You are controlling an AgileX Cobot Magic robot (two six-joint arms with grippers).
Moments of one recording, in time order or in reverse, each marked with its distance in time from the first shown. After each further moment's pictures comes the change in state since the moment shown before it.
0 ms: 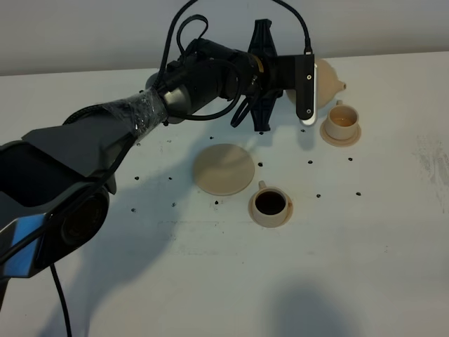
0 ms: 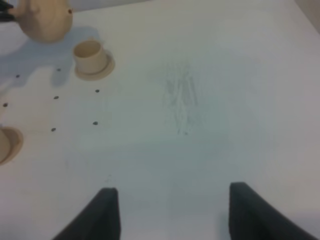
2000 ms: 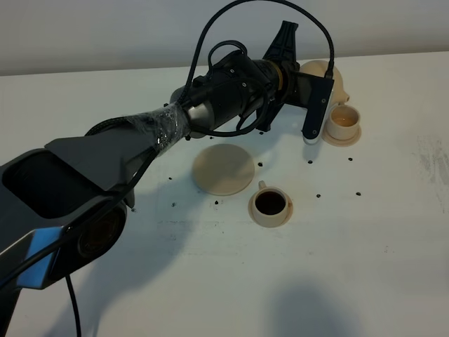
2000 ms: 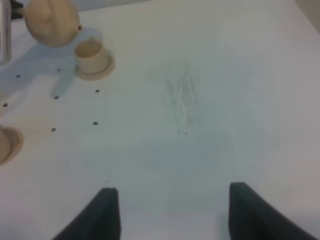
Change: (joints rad) left arm -0.074 0.019 -0.002 0.462 -0.051 -0.162; right arm 0.000 0.000 0.000 0.000 0.000 0.000
